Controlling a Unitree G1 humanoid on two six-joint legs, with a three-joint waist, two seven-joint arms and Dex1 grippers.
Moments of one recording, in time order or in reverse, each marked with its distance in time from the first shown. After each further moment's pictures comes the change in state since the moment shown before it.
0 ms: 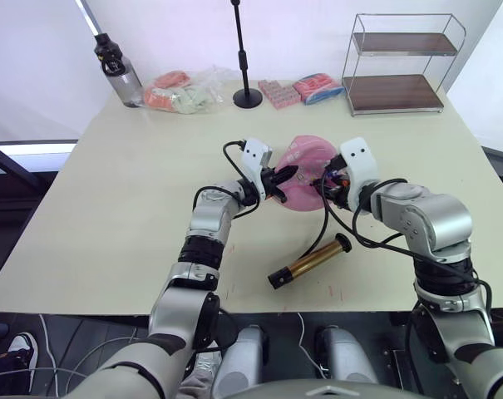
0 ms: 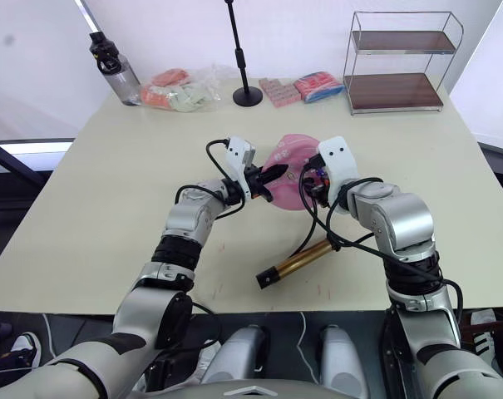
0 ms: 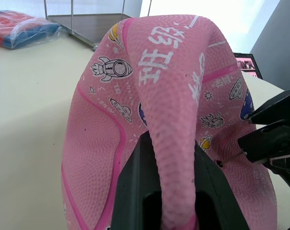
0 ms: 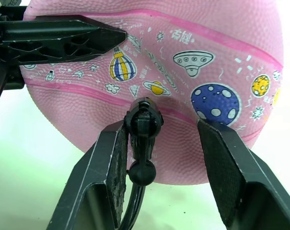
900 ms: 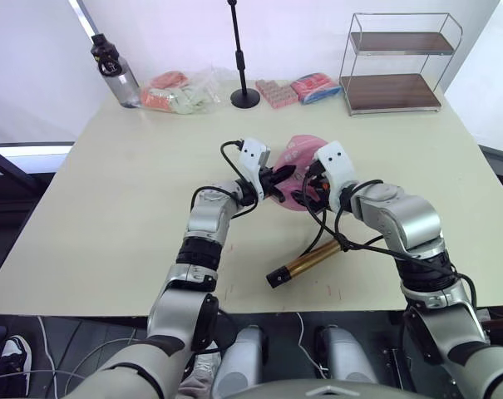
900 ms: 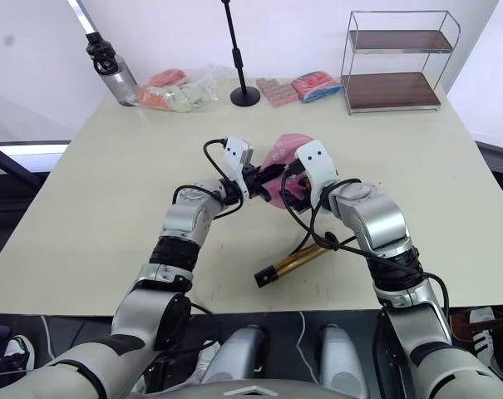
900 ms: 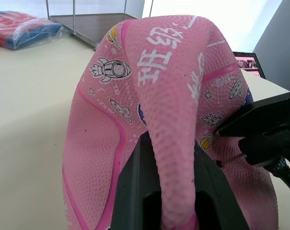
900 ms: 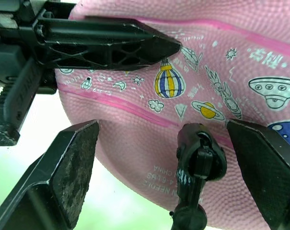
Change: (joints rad) left arm 0.010 0.002 0.001 -0.025 0.000 0.016 0.008; right arm -0.005 0.026 0.097 0.107 -0.064 -0.187 0.086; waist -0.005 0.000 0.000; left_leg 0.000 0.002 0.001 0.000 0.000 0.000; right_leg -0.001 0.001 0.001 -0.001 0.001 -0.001
